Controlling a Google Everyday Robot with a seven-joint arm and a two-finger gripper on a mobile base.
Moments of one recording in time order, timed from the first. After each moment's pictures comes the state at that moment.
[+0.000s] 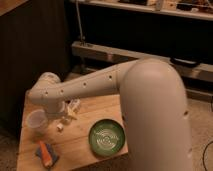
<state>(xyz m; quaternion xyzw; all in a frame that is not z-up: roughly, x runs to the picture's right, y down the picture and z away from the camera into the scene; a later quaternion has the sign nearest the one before) -0.253 0.126 0.729 -0.17 -0.26 -0.76 0.57</state>
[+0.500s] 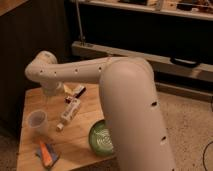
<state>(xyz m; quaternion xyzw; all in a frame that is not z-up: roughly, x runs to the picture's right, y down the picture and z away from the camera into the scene) -0.245 0.024 0.771 -0.13 -0.23 -0.78 0.57</state>
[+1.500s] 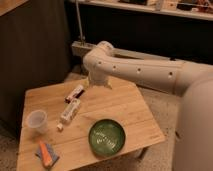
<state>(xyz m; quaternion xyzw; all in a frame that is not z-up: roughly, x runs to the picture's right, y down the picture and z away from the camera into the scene) -0.016 -0.010 0.743 -0.10 -0.17 -0.69 0.70</state>
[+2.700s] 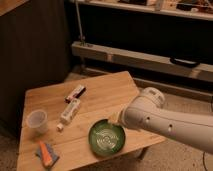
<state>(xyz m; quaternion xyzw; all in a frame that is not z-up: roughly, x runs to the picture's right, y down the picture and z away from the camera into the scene) 0.059 0.168 0.655 -0.13 -0.19 -0.60 0.77</state>
